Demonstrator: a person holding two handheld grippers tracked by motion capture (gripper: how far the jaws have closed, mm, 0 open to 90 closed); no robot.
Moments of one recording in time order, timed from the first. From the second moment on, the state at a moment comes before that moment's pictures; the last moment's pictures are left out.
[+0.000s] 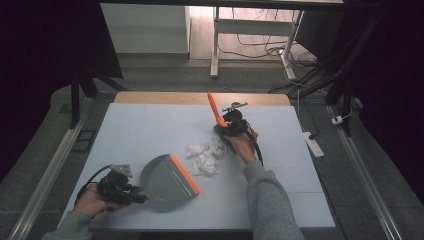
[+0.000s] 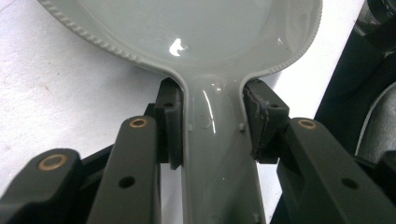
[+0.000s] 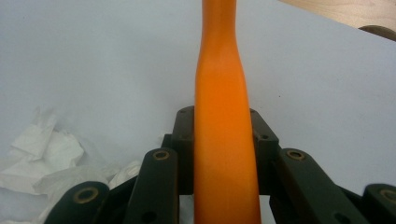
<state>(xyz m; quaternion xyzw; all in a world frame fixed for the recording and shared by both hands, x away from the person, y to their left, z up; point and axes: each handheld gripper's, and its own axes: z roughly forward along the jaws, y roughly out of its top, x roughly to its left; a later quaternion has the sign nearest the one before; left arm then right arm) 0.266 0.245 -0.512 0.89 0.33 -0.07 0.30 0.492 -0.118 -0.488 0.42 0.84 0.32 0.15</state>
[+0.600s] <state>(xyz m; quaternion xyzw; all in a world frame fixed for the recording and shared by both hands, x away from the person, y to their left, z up) 0.267 0.243 -0.513 0.89 0.33 -0.07 0.31 0.463 -0.078 -0.489 0.35 0.87 0.32 0.12</state>
